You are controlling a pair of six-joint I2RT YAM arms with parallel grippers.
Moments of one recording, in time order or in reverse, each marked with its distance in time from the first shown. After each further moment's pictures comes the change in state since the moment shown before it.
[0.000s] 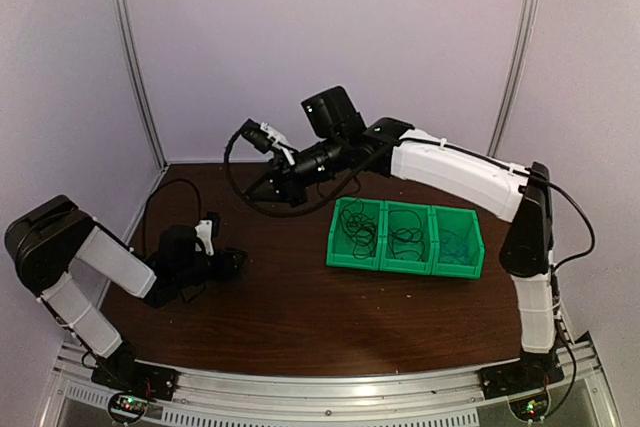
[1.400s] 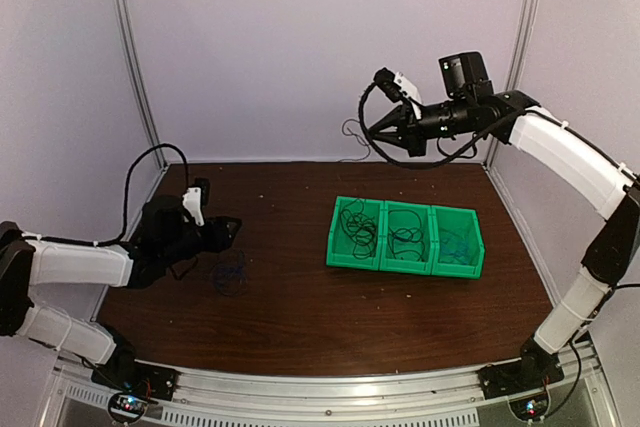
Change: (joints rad) left arm 0.000 -0.276 0.137 -0.317 -0.040 0.035; right arm -0.411 -0.505 -0.362 -0.108 0.122 -0.304
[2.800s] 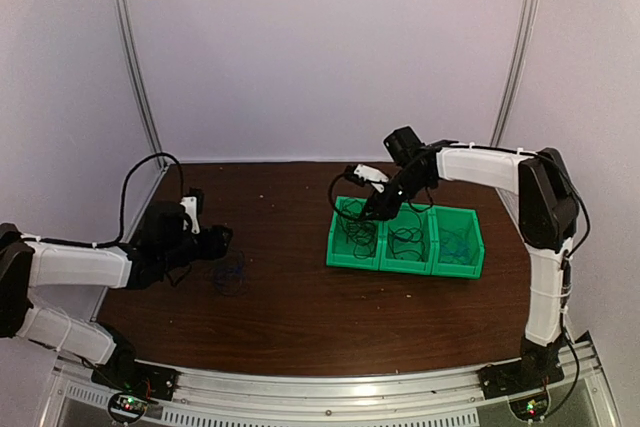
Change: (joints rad) left arm 0.009 -0.025 -0.013 -0.131 -0.131 -0.006; right arm 0.000 0.431 -0.079 -0.029 0.249 -0.071
